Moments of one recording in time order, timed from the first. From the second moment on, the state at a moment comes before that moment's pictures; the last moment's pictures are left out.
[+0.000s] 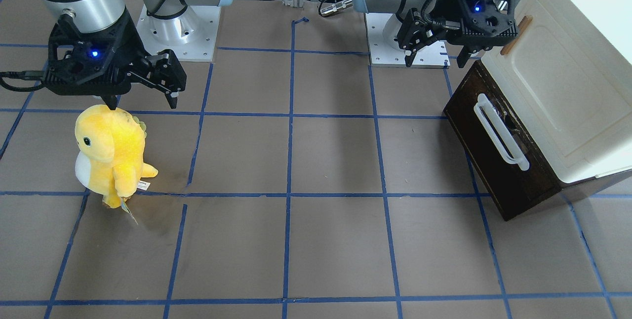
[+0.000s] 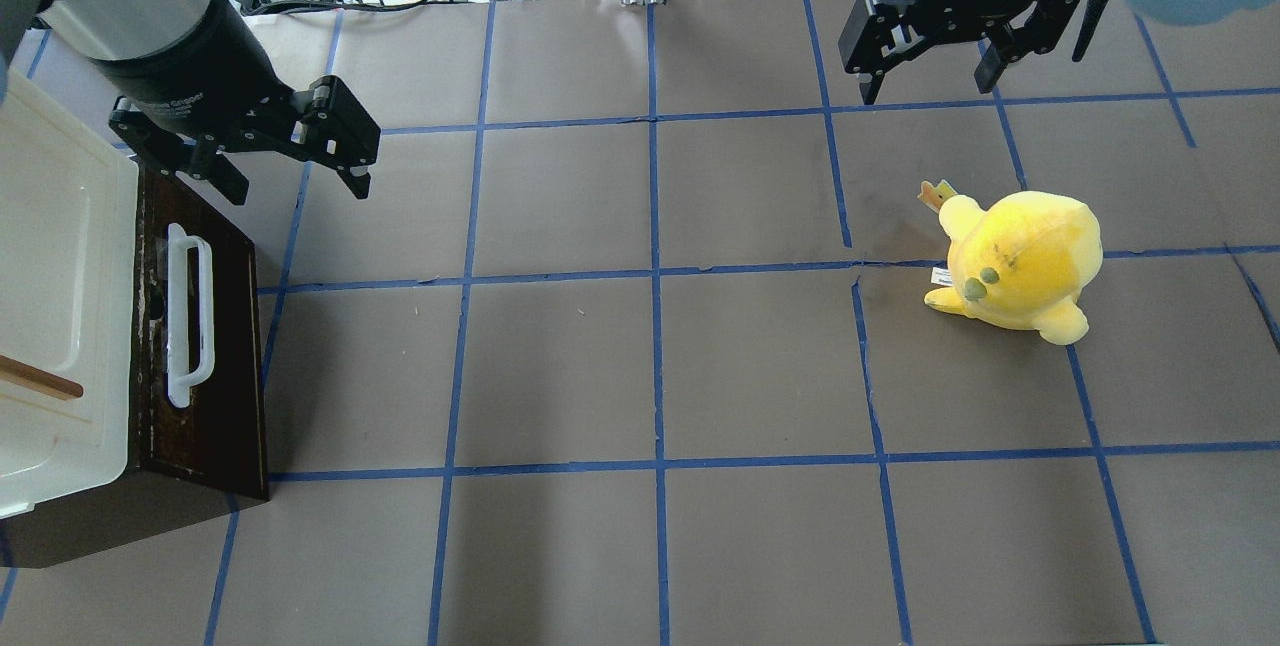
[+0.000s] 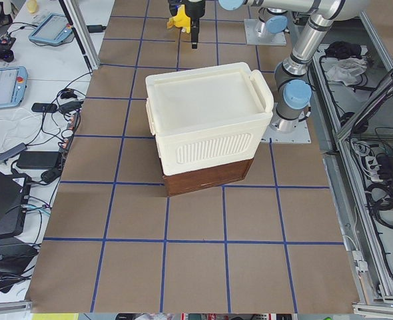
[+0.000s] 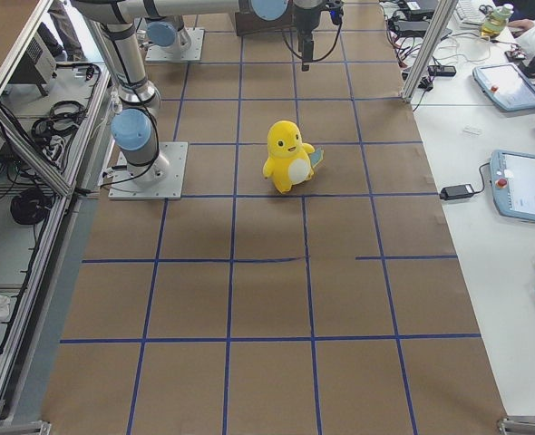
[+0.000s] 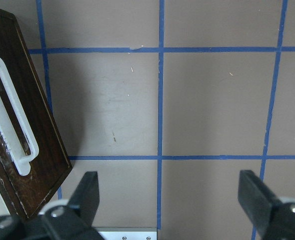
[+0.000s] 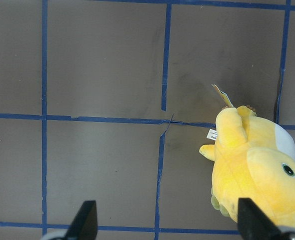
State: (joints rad) left arm -1.56 -1.49 -1.56 -1.68 1.58 0.00; right arm 1.60 -1.48 1.44 -1.57 -1.58 -0.02
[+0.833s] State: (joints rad) left arm -1.58 -1.58 -1.59 -1.46 1.57 -0.07; right arm 1.60 -1.48 1.44 -1.57 -1.58 -0.02
